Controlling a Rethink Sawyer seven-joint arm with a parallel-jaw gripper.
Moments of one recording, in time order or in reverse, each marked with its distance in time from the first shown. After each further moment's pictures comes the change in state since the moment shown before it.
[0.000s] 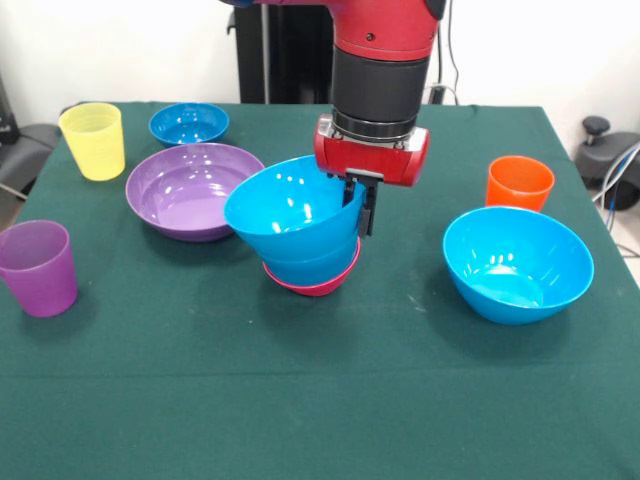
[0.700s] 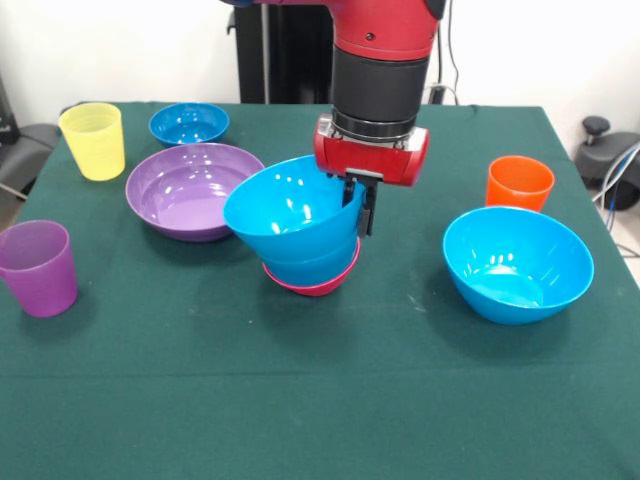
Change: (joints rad) arm 0.000 -0.001 0.000 0.001 0.000 0.000 0.000
